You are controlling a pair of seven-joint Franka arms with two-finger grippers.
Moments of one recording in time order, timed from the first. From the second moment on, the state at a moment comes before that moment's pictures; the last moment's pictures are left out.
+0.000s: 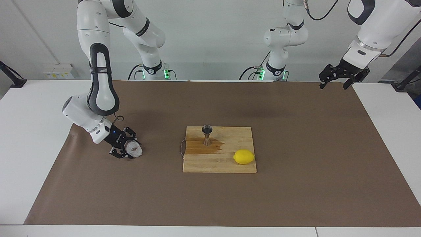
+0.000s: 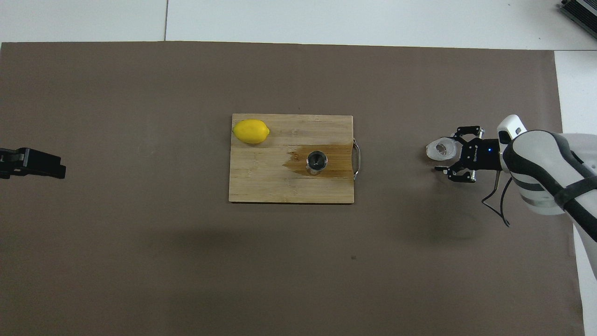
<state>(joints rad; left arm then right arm) 0.06 -0.08 -0.07 -1.66 -0.03 1.54 0.05 -0.43 0.40 0.28 -2.03 0.74 2.35 -2.04</state>
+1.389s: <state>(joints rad) 0.06 -0.08 -0.07 -1.66 -0.03 1.54 0.05 -0.35 -0.07 0.29 -1.96 0.18 1.85 -0.74</state>
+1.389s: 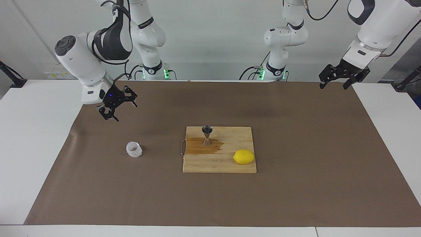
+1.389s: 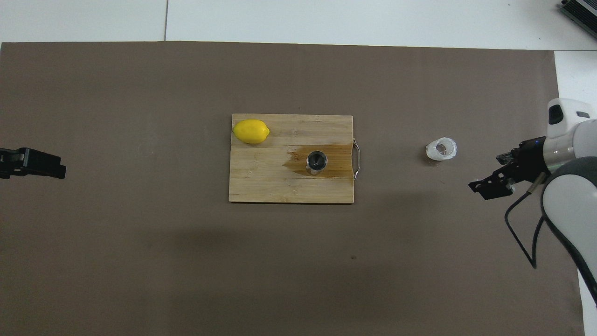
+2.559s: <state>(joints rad) 0.06 -0.08 -0.07 -1.66 -0.03 1.54 0.05 0.04 -0.07 -0.09 -1.68 0.05 1.52 0.01</state>
